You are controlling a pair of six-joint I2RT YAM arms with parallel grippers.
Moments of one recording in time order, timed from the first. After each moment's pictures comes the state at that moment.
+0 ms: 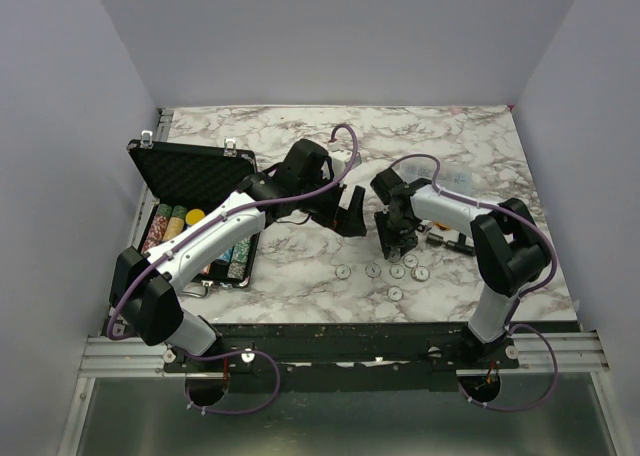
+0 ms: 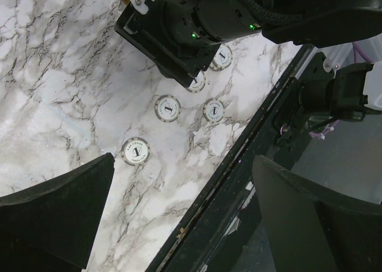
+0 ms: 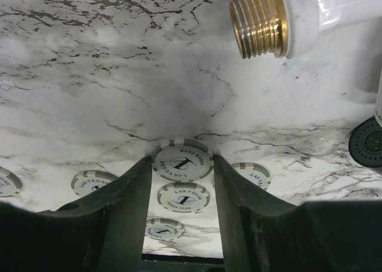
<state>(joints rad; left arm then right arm) -0.73 1.48 1.32 -0.56 0.45 -0.29 0.54 1.80 1.13 -0.77 0.05 0.35</state>
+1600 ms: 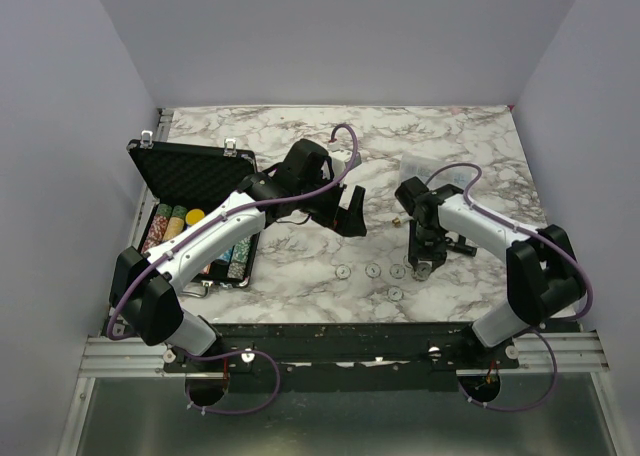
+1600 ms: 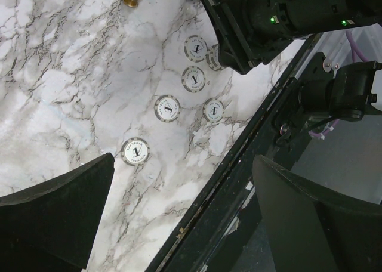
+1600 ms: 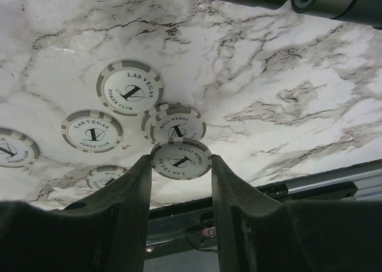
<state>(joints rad) -0.73 1.48 1.32 -0.56 0.45 -0.29 0.47 1.56 1.00 -1.01 0.19 0.61</state>
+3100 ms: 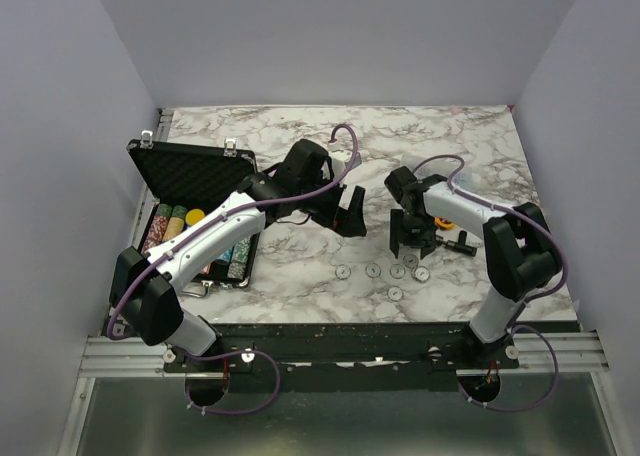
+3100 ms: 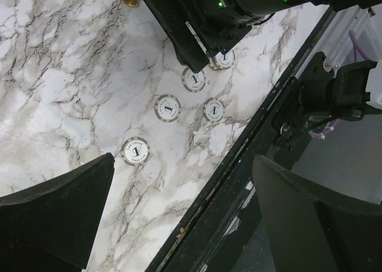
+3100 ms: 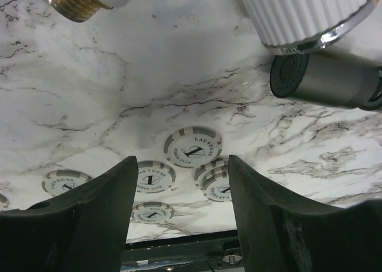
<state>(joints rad) -0.73 1.48 1.32 -0.56 0.45 -0.29 0.46 1.73 1.12 -0.91 0.13 0.55</state>
